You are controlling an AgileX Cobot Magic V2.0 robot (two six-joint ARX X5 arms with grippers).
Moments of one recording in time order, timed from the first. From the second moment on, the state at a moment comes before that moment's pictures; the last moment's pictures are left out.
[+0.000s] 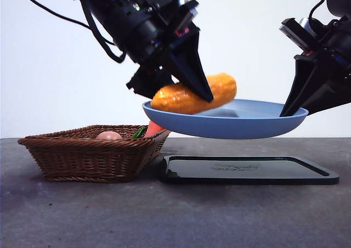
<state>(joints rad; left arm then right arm) -0.67 1.74 1.32 -0.54 0.49 0.11 0.17 1.37 0.87 -0.52 -0.62 0.32</state>
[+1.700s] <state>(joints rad) -0.66 1.53 1.45 -0.65 0.49 0.11 0.06 1.75 1.14 -0.49 -0.62 0.32</state>
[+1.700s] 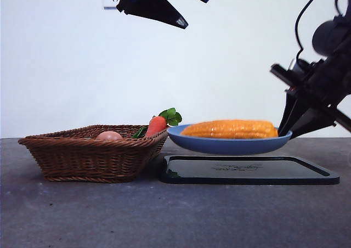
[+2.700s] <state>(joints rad) -0.66 1.52 1.45 -0.65 0.49 0.09 0.04 1.88 1.20 -0.48 -0.56 0.28</state>
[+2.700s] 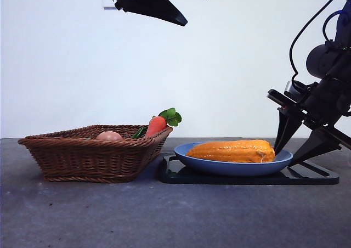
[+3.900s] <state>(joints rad) -0.65 1.52 1.45 -0.69 0.49 0.09 0.38 1.12 1.17 -0.95 -0.33 0.10</state>
